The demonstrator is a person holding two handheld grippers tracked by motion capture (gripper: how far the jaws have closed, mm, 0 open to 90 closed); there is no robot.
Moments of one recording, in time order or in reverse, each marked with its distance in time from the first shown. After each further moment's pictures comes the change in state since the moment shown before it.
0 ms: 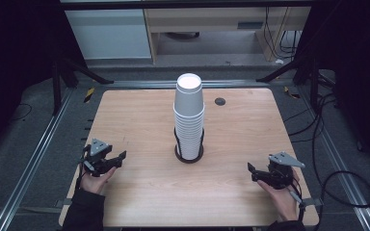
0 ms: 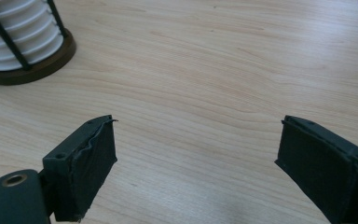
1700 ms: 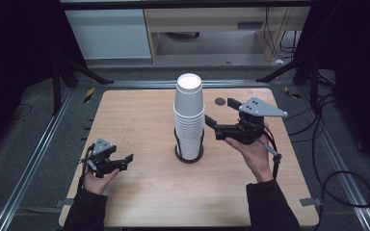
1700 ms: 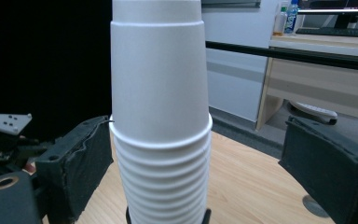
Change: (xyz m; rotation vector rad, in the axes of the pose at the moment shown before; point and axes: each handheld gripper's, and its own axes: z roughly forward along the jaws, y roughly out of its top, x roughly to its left) left arm -0.009 0.005 0.002 0.011 -0.106 0.005; right arm 0.095 0.190 -0.029 -0.384 0.352 -0.131
